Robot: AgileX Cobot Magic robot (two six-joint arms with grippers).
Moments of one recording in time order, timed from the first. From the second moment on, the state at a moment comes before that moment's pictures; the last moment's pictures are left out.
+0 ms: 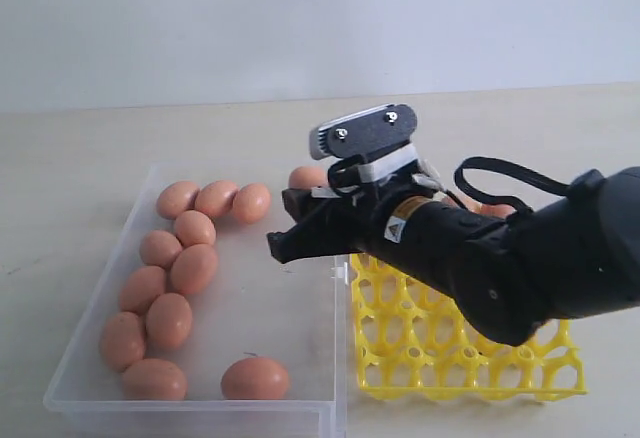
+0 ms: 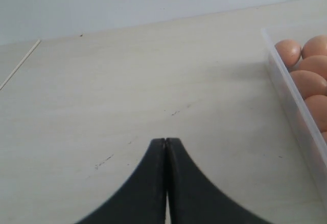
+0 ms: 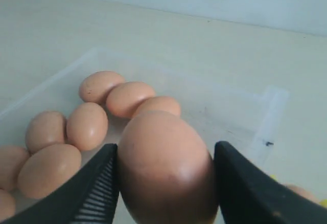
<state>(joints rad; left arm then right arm) 0.04 0.01 0.00 0.10 0.39 0.03 0.74 1.81 -0.72 0.21 -0.61 -0.03</state>
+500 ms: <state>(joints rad) 0.04 0.01 0.00 0.10 0.39 0.03 0.71 1.83 -0.55 0.25 -0.78 0.07</state>
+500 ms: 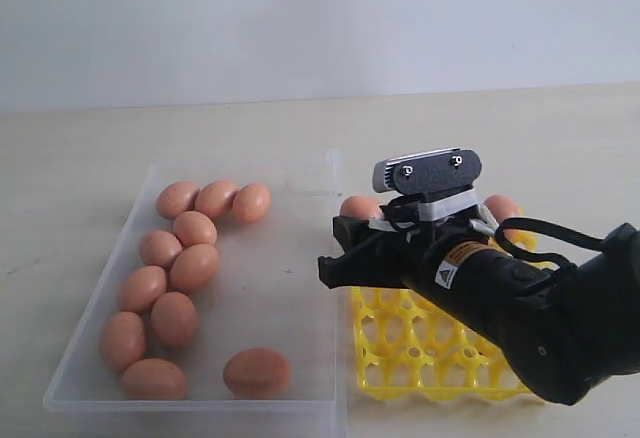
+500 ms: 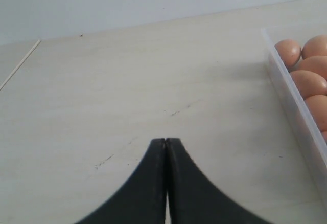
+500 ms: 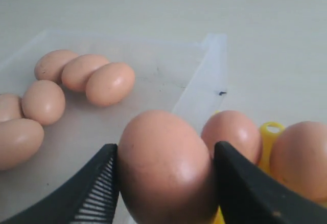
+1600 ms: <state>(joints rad) 0.04 0.01 0.00 0.10 0.39 0.03 0.71 1.83 -0.59 0.39 -0.69 0.07</state>
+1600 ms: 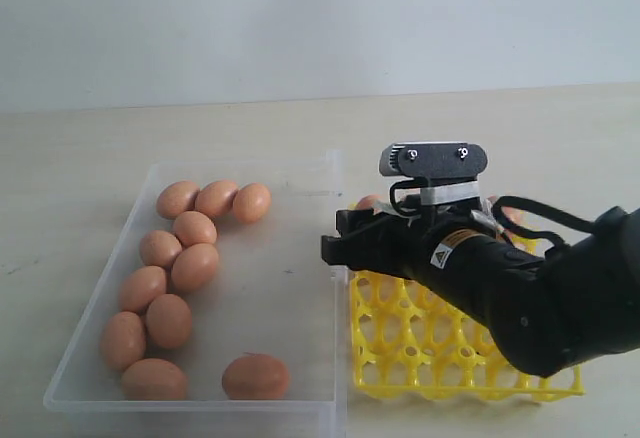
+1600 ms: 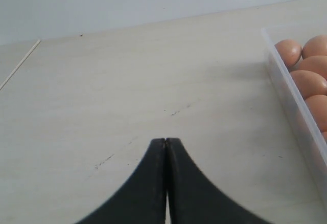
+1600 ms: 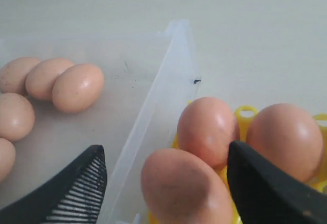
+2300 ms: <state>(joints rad) 0.04 0.01 0.00 0.10 0.39 0.03 0.90 1.84 -1.35 0.06 0.89 -0.18</state>
